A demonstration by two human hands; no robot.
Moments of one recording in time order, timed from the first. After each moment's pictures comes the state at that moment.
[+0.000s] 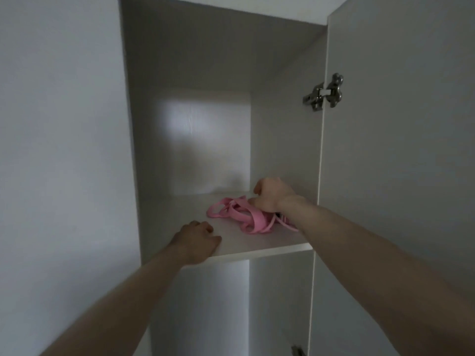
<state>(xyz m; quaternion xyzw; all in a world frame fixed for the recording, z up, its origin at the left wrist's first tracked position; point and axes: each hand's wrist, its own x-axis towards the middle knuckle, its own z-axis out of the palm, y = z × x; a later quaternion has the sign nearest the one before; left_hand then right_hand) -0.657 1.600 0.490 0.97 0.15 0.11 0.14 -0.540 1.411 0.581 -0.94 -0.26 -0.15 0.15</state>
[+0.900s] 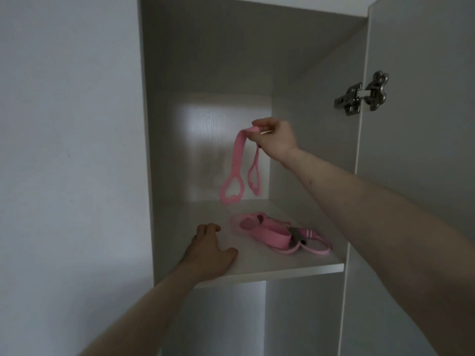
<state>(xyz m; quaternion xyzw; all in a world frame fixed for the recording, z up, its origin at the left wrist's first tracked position) -0.649 1.613 0.478 0.92 0.16 0.20 0.28 -0.495 1.478 0.686 -0.70 -0.34 -0.21 0.59</state>
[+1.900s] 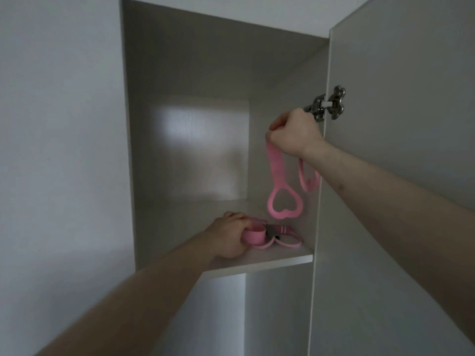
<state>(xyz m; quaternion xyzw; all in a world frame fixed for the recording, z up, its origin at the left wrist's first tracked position) -0.591 1.568 0.514 0.98 -0.09 0.16 0.02 -0.571 1.380 0.711 -0.83 -0.23 -0.35 0.35</state>
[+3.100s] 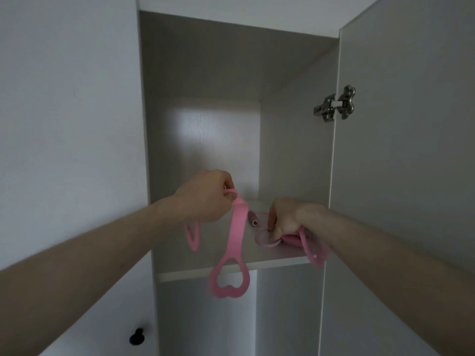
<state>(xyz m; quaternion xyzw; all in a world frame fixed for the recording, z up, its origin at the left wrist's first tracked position) -0.708 1.571 0.619 0.95 0.01 0.31 0.08 -0.561 1.396 0.588 -0.95 -0.31 -0.01 -0.02</state>
